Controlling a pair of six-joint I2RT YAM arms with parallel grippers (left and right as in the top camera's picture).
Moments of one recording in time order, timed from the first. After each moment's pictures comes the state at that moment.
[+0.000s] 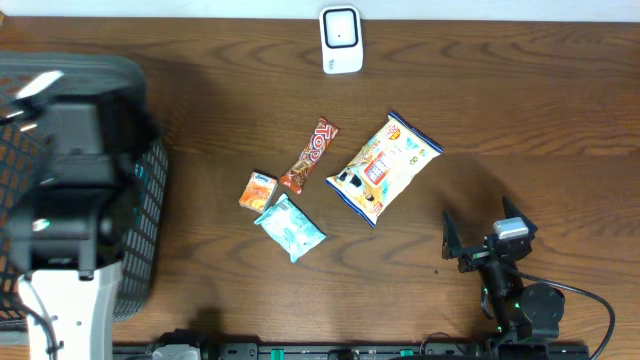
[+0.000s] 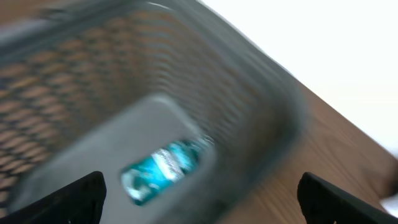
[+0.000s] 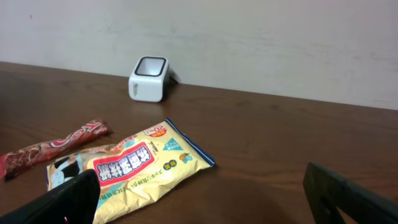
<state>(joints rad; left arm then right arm) -0.01 1.16 1.51 -1.10 -0.51 -0.61 -0.02 0.01 0.01 -0.05 -0.23 -0.05</state>
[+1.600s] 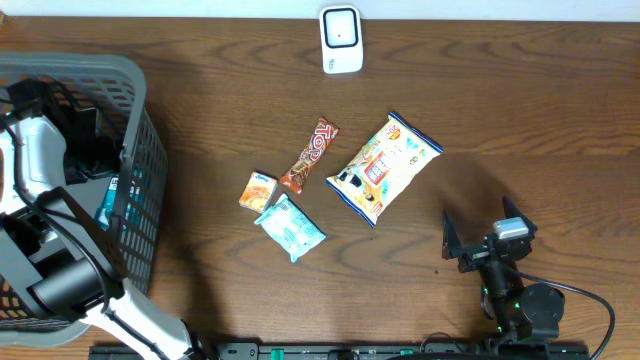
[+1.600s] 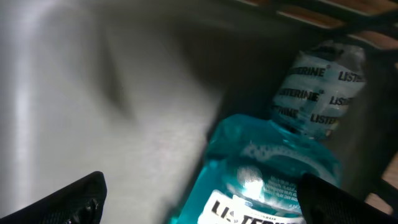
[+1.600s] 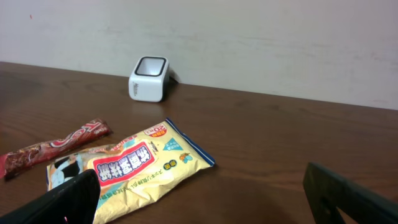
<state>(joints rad) 0.52 1.96 1.51 -0.98 0.05 0.30 -0.02 0.01 0.01 -0.05 -0.23 -0.05</state>
